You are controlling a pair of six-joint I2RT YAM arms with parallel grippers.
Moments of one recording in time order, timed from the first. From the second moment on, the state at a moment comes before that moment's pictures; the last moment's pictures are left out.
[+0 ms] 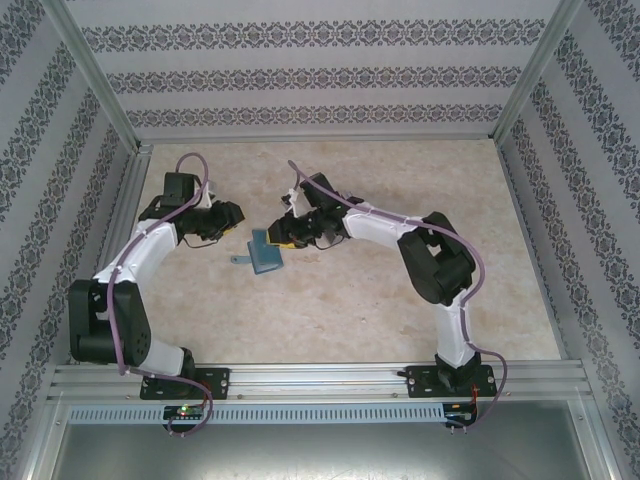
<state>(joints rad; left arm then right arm) -0.01 1.48 1.04 -0.50 0.56 -0.59 0.66 2.04 1.43 -0.23 -0.77 0.70</state>
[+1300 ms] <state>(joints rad) -0.14 1.76 1.03 -0.43 0.37 -0.52 0.63 2.19 1.38 -0.09 -0.66 0.76</state>
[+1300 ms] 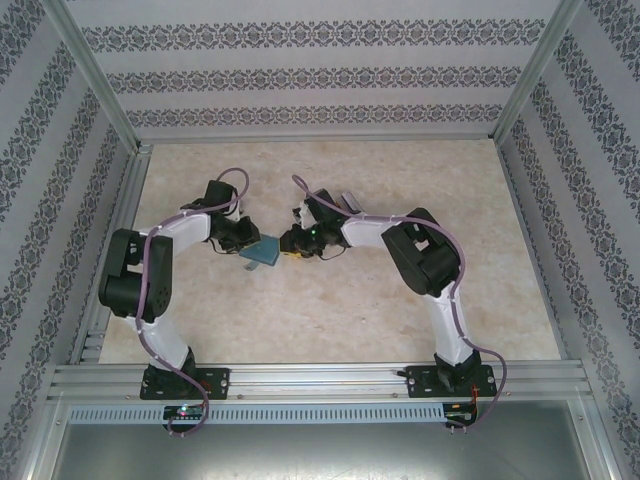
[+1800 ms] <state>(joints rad) -0.19 1.64 0.86 -0.33 0.44 -0.65 0.60 2.35 1.68 -0.13 -0.74 0.76</state>
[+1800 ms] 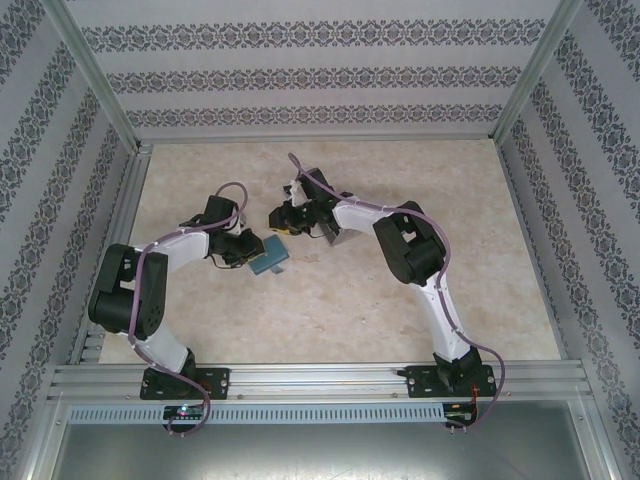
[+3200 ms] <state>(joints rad) -0.20 1.74 1.05 -0.44 0.30 -0.59 0.82 1.85 1.16 -0.31 -0.62 0.64</state>
